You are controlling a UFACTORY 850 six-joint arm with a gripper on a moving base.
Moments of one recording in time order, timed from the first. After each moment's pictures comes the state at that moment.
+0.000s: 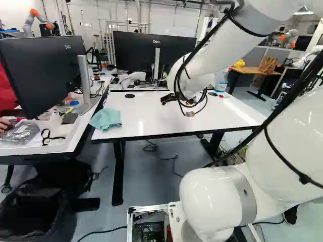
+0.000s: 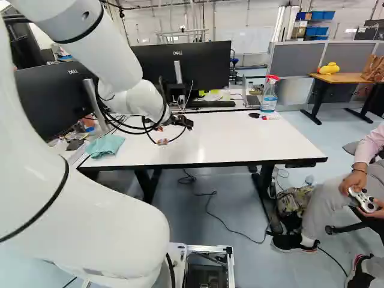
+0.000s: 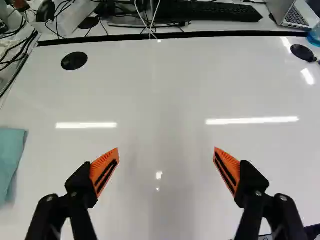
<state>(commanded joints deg) 0.1 12.0 -30.0 0.0 2.9 0.0</state>
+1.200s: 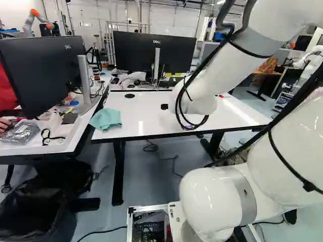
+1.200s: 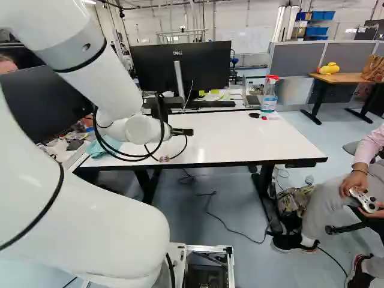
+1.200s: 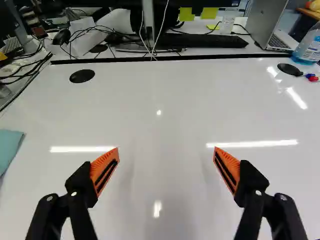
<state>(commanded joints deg) 0.1 14.1 -17.0 0.0 27.3 0.0</state>
